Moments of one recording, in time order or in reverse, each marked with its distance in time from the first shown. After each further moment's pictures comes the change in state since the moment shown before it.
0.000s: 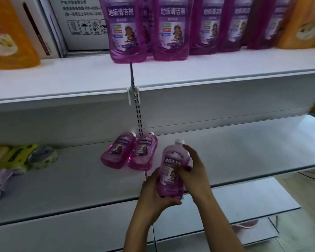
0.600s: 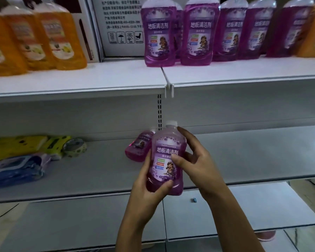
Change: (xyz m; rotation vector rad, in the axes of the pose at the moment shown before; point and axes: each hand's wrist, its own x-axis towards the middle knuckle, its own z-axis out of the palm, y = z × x) left_hand -0.075 0.030 -0.061 -0.346 0.180 0.261; right_hand -0.050 -0.083 0.022 0.327 -0.355 -0.152
